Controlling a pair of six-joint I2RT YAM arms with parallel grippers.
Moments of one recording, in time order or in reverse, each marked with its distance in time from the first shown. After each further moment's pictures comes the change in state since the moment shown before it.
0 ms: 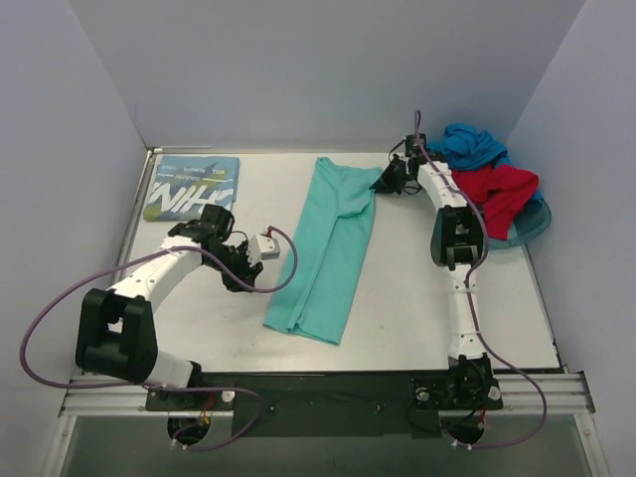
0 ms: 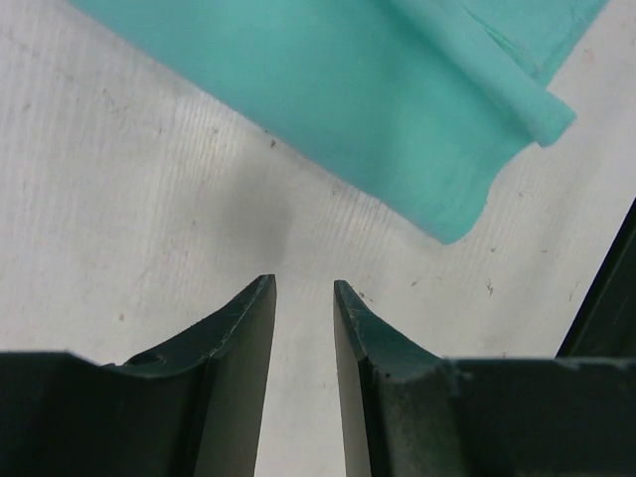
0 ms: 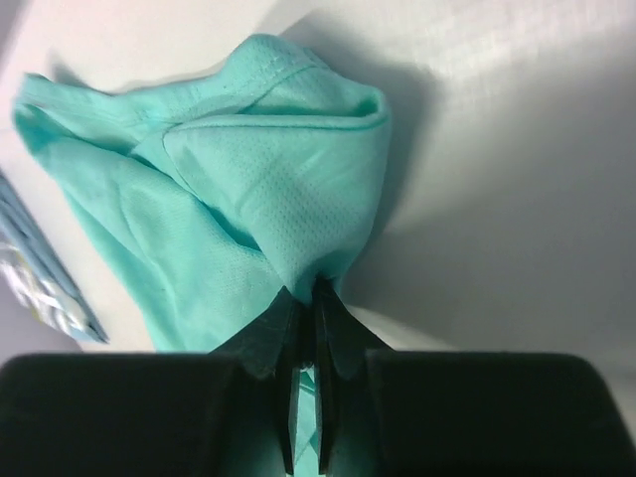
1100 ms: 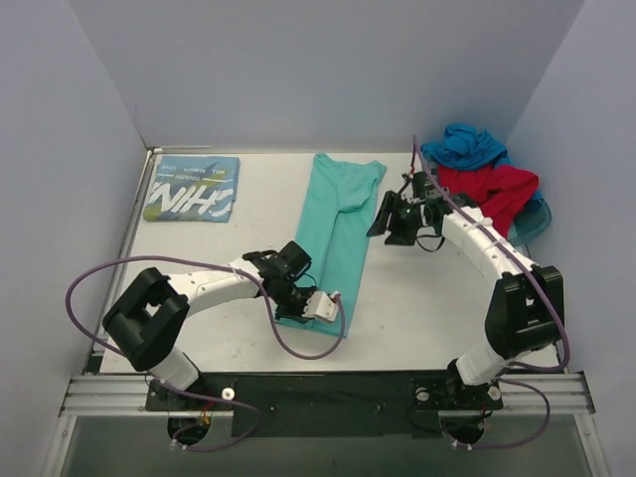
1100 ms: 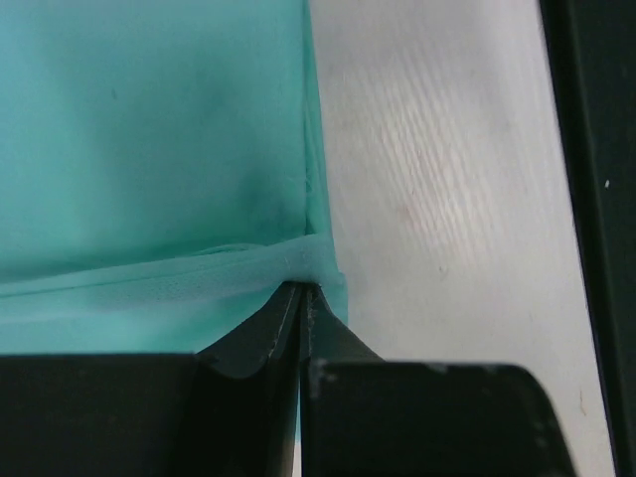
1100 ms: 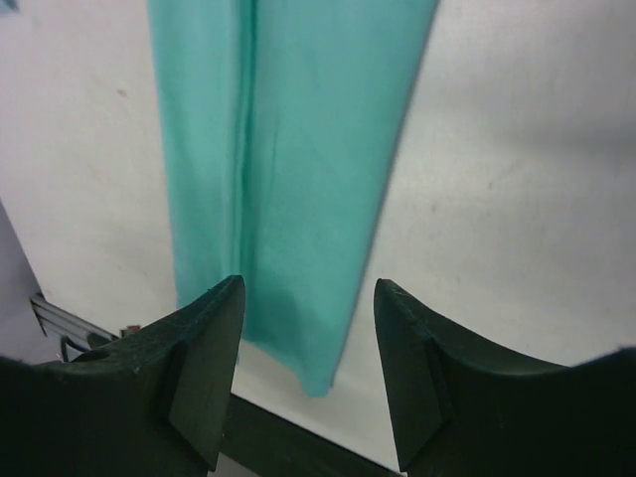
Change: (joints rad) left arm -0.541 0.148 -0.072 0.240 -0.051 0.117; right arm 0.143 -1.027 -1.077 0.152 0.047 -0.151
